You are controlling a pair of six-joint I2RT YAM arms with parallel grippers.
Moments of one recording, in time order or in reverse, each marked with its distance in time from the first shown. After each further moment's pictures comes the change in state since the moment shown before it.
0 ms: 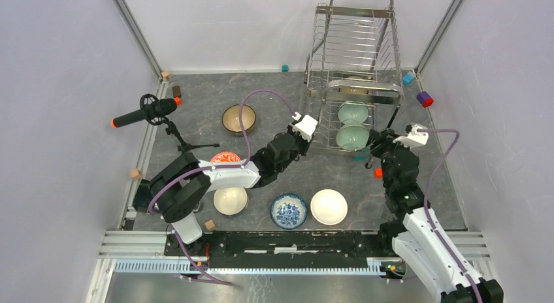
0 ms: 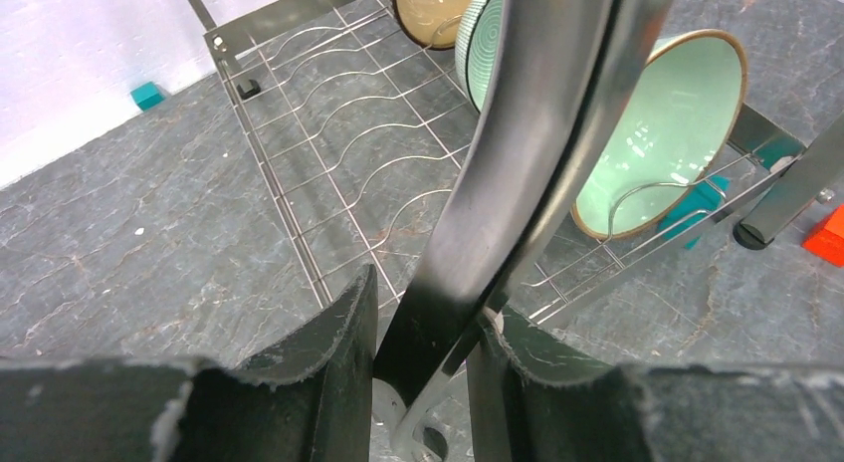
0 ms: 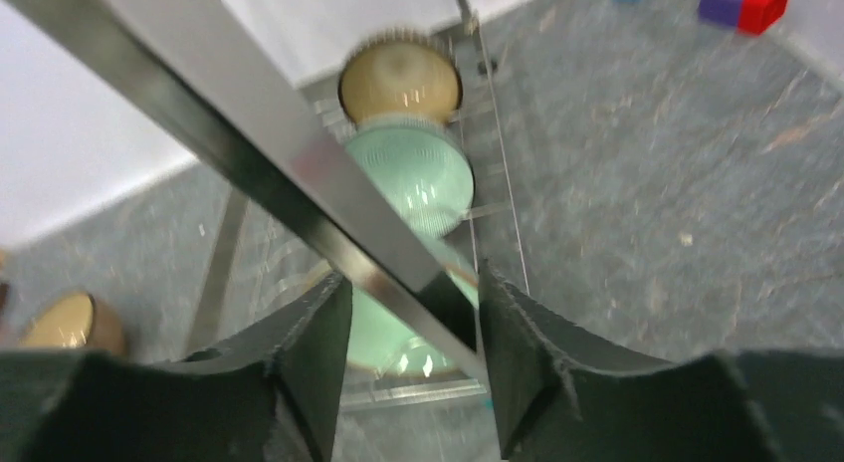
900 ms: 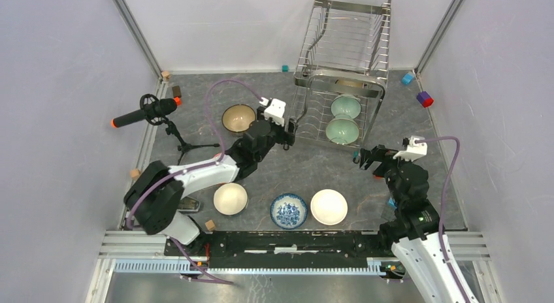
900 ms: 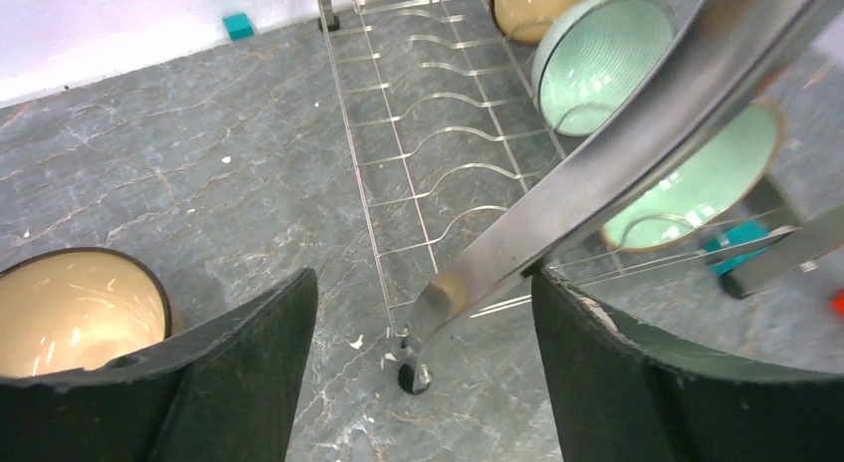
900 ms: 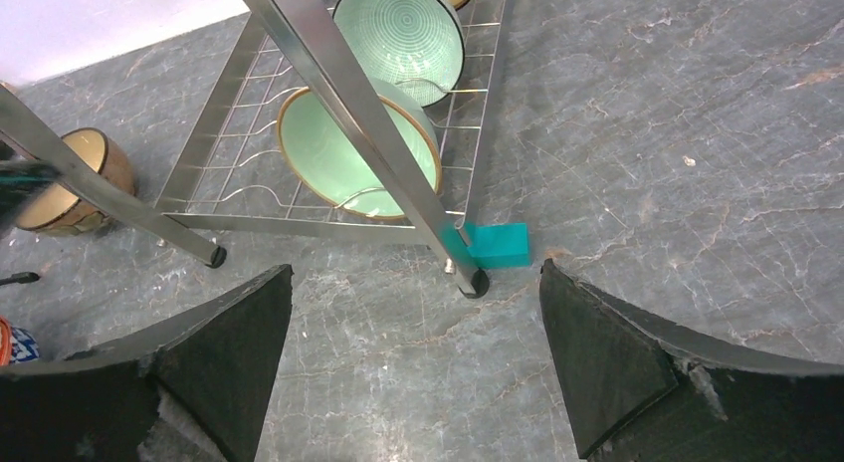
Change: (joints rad) left arm 0.178 -0.145 -0.054 -0.129 0.059 -0.150; right arm 0.018 -0.294 0.043 -0.502 -0.176 -0.055
